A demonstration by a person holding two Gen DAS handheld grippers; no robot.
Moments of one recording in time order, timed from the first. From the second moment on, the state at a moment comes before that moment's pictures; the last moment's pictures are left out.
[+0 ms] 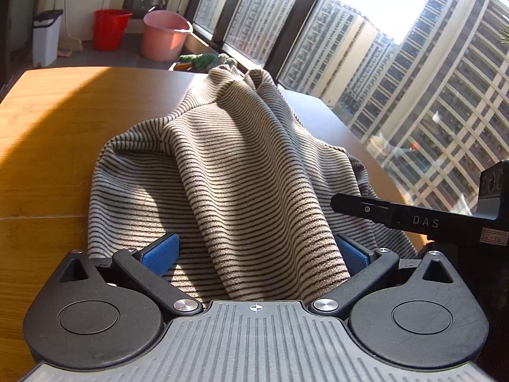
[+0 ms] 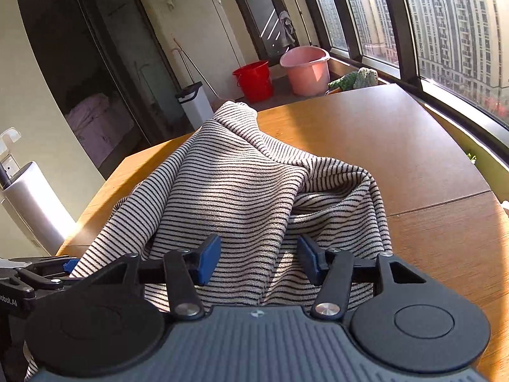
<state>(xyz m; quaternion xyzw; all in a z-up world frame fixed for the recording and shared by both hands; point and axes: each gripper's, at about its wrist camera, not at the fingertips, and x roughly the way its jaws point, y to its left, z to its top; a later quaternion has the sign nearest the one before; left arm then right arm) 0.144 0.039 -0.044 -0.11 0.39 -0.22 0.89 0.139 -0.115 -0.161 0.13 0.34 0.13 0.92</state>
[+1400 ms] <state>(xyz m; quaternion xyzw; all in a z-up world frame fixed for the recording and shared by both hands) 0.120 0.030 -0.030 -0.05 0.33 -0.22 0.92 0.102 -0.102 -0.163 0.08 0.31 0.16 0.93</state>
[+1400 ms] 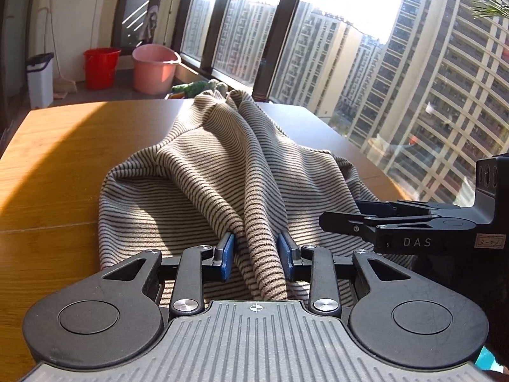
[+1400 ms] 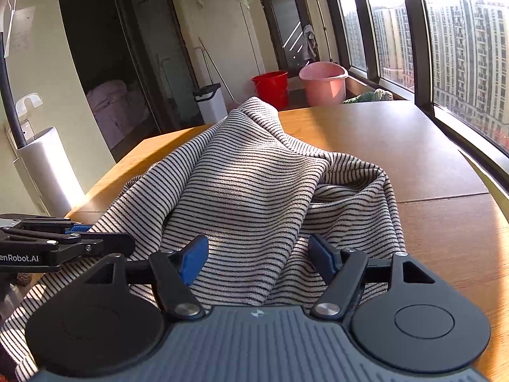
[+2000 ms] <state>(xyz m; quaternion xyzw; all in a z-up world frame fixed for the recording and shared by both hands) 0.140 0.085 -0.002 -0.09 0.29 -0.15 0.94 0.098 -0.097 -0.157 0.06 0.31 0.15 0.94</state>
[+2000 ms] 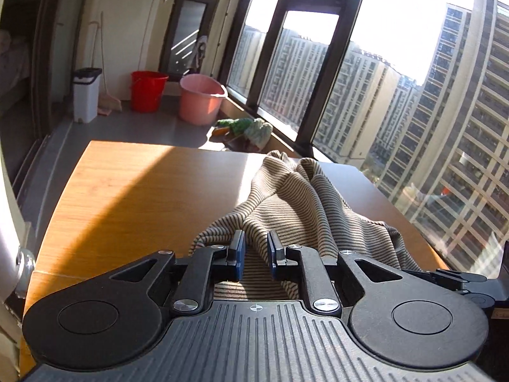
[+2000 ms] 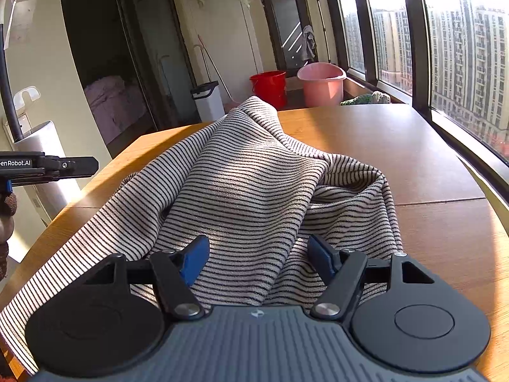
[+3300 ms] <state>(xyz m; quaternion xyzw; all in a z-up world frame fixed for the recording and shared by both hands) 0.145 0.026 -0.017 0.01 0.34 -0.19 0.92 0.079 -0.090 -0.120 0.04 0.28 0.22 0.93</state>
